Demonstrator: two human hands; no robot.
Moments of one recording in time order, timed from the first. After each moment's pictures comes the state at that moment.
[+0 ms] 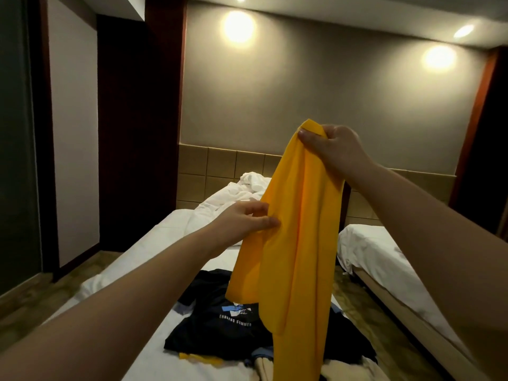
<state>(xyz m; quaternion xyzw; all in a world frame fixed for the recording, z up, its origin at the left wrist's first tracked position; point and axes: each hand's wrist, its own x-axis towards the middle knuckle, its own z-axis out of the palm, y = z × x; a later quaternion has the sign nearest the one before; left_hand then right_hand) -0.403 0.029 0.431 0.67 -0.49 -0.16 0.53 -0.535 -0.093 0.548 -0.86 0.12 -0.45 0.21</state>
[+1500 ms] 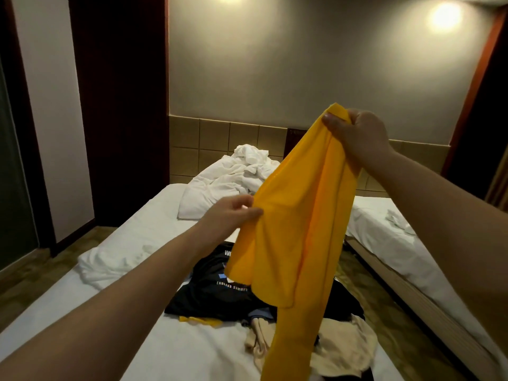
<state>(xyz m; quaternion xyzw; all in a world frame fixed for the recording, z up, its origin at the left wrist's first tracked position) -0.410 0.036 0.382 0.62 -0.50 -0.17 0.59 -0.556 -0.133 0.514 -0.84 0.21 -0.48 0.17</state>
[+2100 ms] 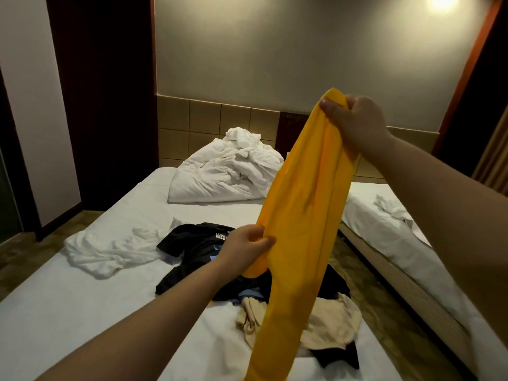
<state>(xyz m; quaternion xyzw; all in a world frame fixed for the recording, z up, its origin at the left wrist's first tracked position) -0.445 0.003 0.303 0.68 -0.45 -0.19 0.55 -0.561 -0.139 0.504 -0.84 0.22 -0.46 0.16</state>
